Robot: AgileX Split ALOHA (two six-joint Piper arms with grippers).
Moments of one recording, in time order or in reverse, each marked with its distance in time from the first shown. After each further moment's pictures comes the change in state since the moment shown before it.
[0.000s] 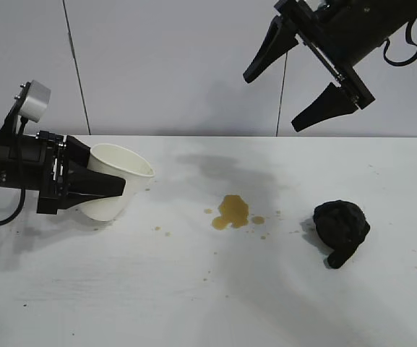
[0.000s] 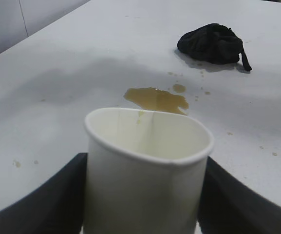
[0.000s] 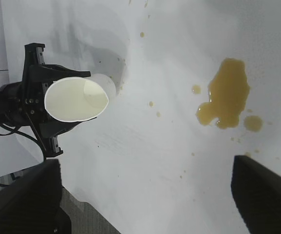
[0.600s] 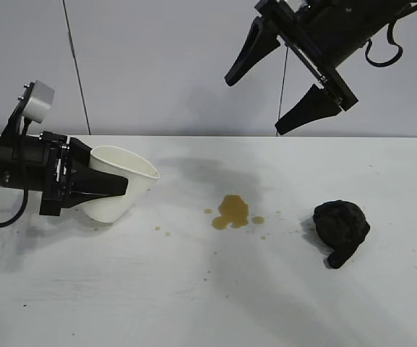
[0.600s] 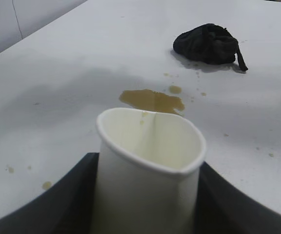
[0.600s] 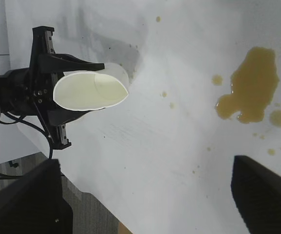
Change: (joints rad) left arm -0.012 0.000 0.000 0.000 0.001 0.008; right arm 0.055 0.000 0.000 0.000 0.000 0.006
